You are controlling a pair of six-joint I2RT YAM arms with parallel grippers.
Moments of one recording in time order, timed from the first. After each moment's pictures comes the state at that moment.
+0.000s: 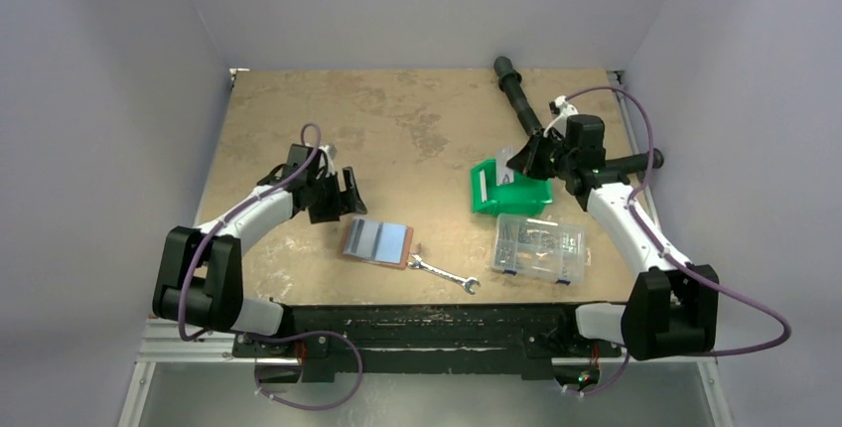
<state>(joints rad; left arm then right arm) -0.21 1.42 0.80 -0.37 0.27 -0.43 0.11 1.28 0.91 -0.27 -0.35 0.37</state>
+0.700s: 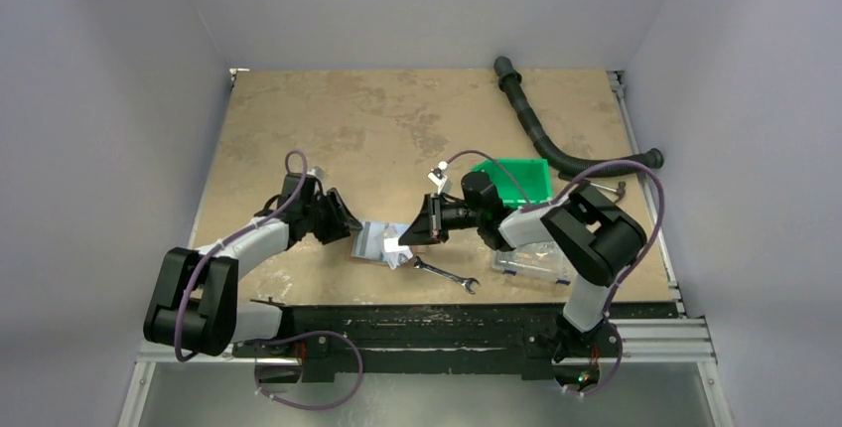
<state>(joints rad) -0.20 1.32 0.52 -0.15 0.29 -0.69 0.68 1.74 0.67 0.69 -0.81 1.04</state>
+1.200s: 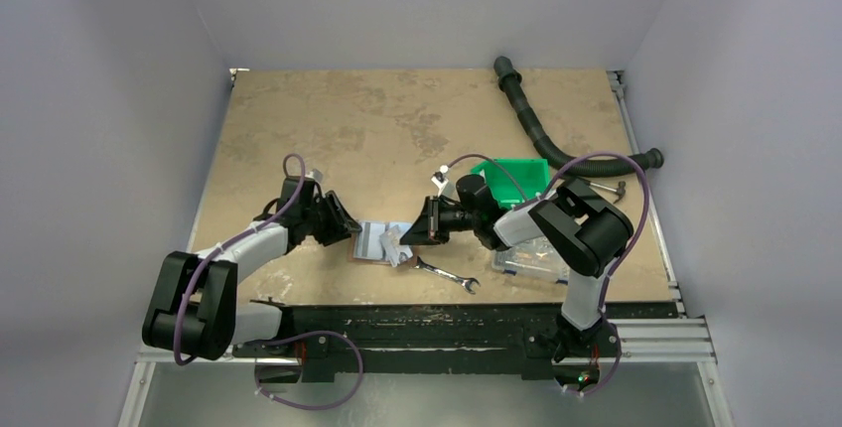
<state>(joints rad) -0.20 1.29 0.47 -0.11 0.29 -0.73 0.68 1.85 0.66 0.73 -0.71 1.05</state>
